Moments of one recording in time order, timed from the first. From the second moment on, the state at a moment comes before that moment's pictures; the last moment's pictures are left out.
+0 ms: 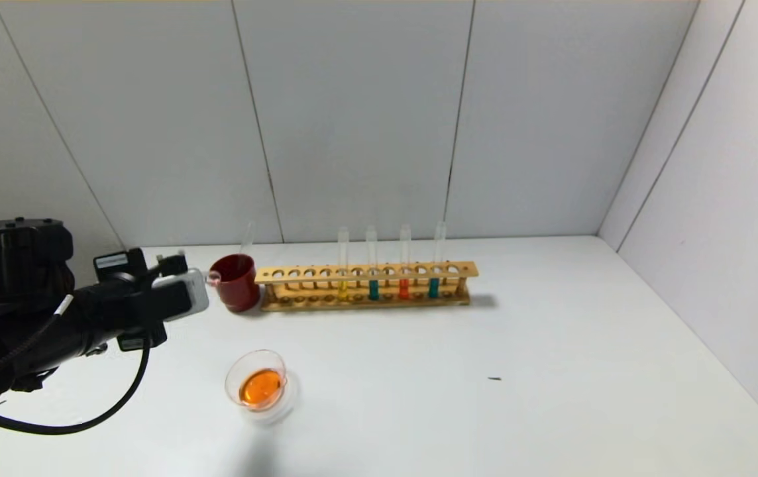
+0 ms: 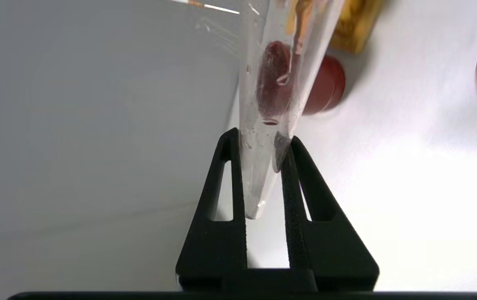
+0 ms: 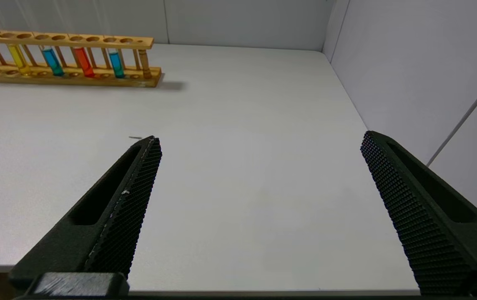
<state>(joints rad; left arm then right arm) -0.10 1.52 -0.55 -0.64 -0.09 1.18 0.00 0.00 0.00 -0.01 0.01 -0.04</state>
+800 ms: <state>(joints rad) -0.03 1.70 -0.84 -0.64 -0.20 0.13 0.00 0.00 0.00 -0.01 0.01 -0.04</state>
